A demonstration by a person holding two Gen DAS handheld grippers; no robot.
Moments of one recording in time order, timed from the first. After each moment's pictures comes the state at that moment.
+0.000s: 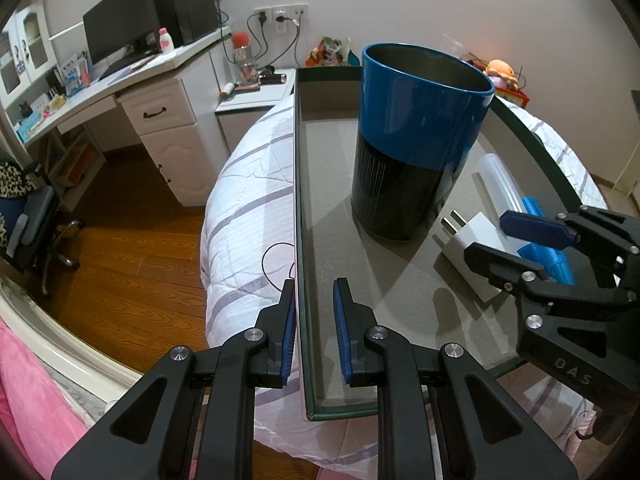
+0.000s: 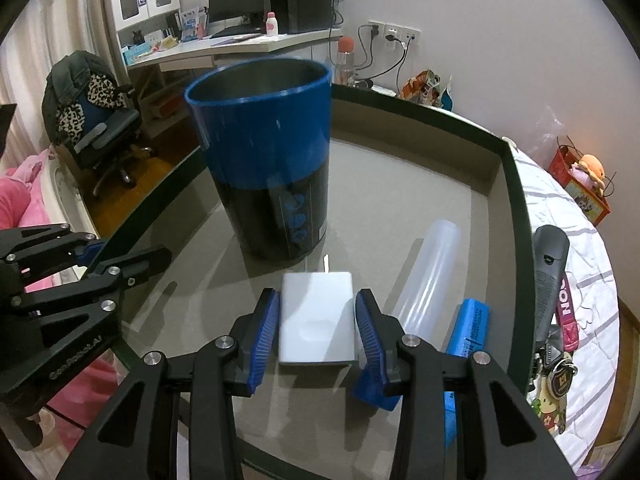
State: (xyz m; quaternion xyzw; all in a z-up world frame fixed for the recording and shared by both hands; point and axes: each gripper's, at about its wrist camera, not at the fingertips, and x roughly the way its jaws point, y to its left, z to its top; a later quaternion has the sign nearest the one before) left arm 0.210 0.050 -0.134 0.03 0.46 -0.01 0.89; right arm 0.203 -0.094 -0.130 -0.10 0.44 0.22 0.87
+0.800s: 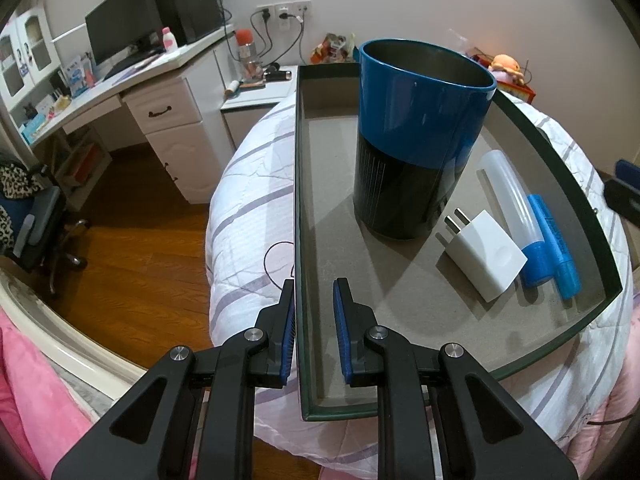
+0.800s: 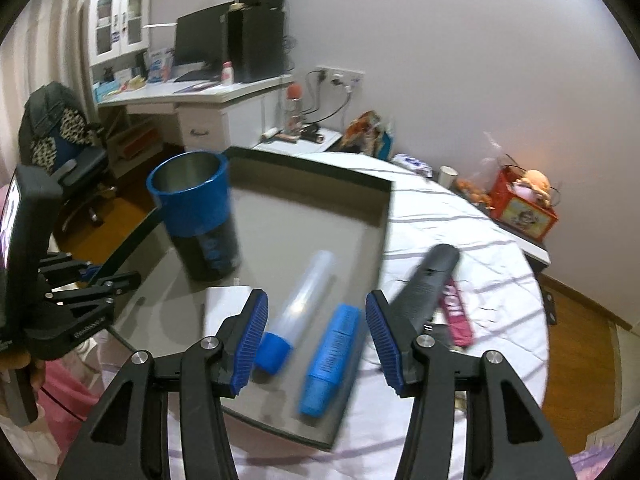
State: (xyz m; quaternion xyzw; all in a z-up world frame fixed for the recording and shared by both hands) left arm 0.212 0.044 -0.135 0.04 0.46 0.00 0.89; right arm 0.176 -0.164 -0.076 -0.09 0.37 0.14 0.92
